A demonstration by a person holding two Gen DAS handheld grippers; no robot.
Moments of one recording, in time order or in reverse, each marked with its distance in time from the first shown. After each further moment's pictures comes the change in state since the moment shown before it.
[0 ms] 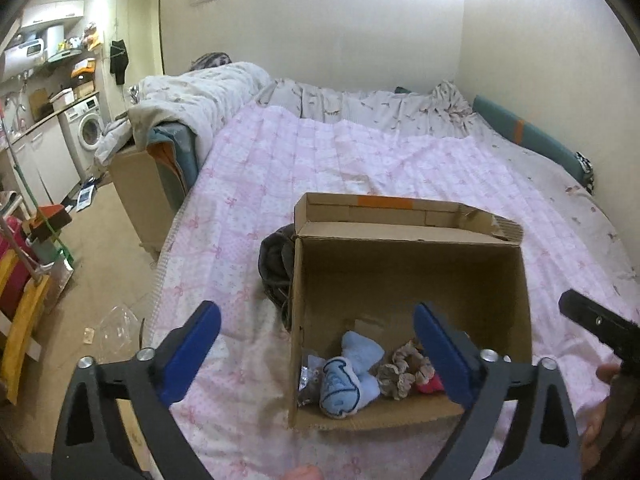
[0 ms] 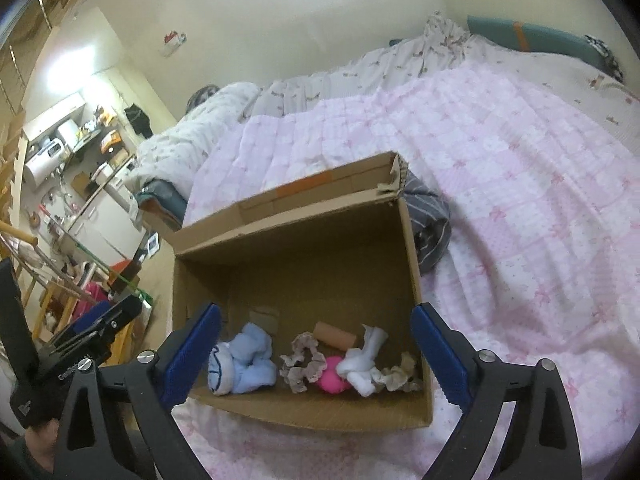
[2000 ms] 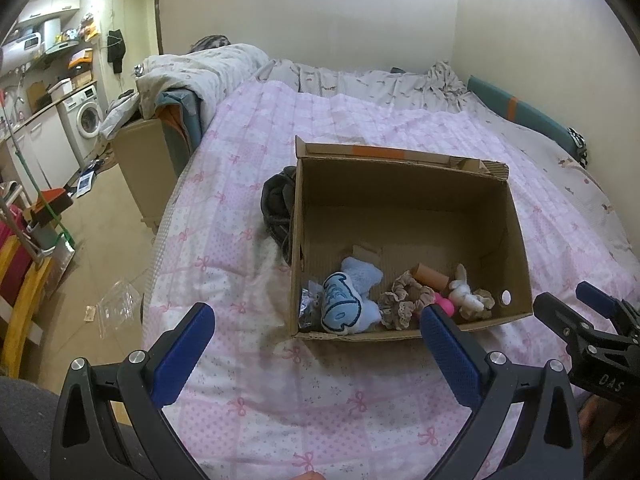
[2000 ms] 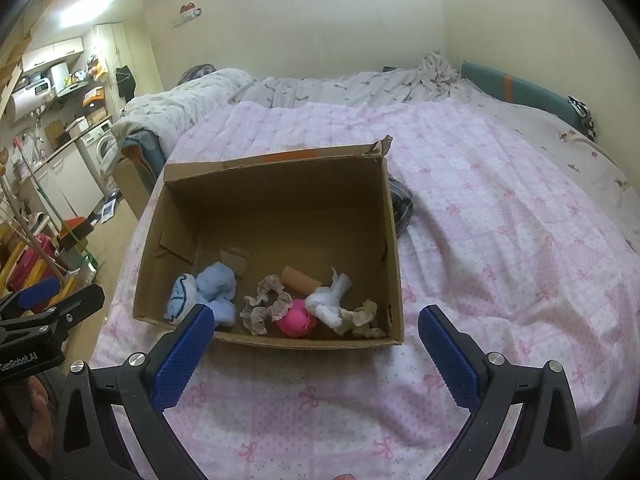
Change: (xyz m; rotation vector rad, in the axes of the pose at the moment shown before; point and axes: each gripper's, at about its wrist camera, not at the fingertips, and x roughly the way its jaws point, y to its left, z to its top) left arm -0.020 -0.006 -0.072 0.006 0.064 -0.003; right arm -0.023 0.034 -0.073 -0.199 -0.028 -0.204
